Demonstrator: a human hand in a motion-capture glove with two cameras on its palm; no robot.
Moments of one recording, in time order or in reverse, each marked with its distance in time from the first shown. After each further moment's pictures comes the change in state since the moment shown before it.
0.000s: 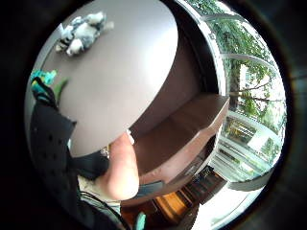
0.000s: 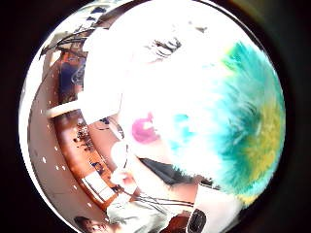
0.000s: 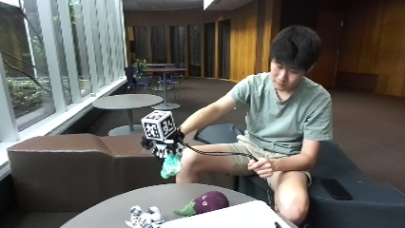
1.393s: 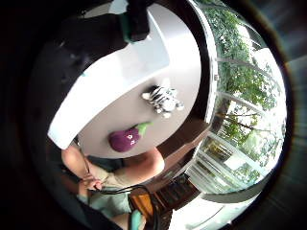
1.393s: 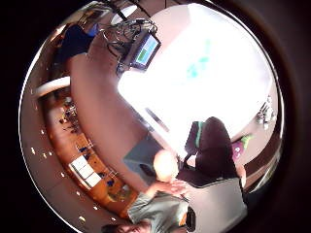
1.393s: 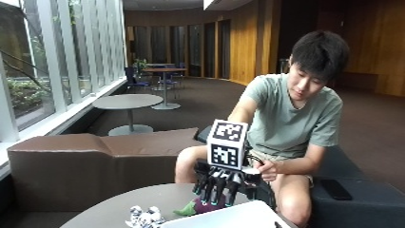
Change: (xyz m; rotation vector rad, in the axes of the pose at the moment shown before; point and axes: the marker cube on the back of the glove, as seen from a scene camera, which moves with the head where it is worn) arm -0.343 -0.111 -0.066 -0.106 0.184 -0.229
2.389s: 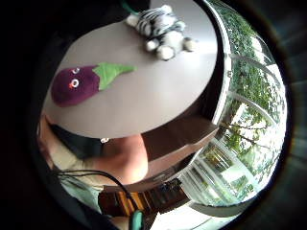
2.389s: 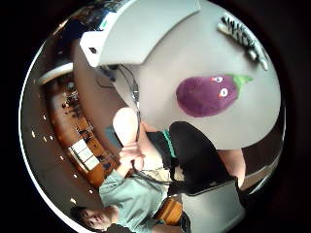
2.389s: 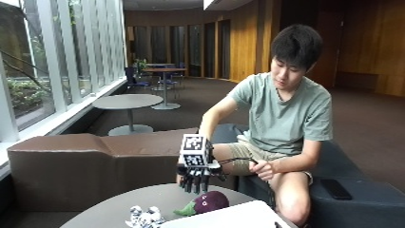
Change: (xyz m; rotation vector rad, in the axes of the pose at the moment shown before) arm 0.143 0.157 0.179 -0.111 -0.069 -0.152
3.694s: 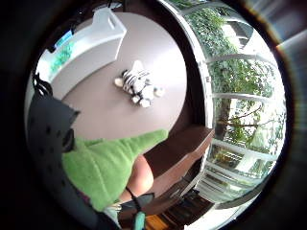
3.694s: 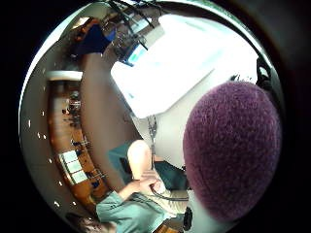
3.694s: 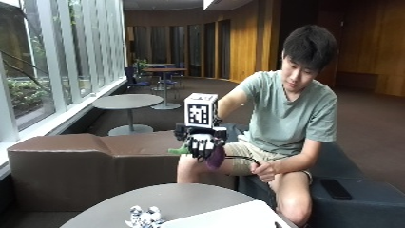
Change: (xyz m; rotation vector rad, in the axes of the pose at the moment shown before) arm -0.040 -0.017 -0.171 0.353 0.088 0.100
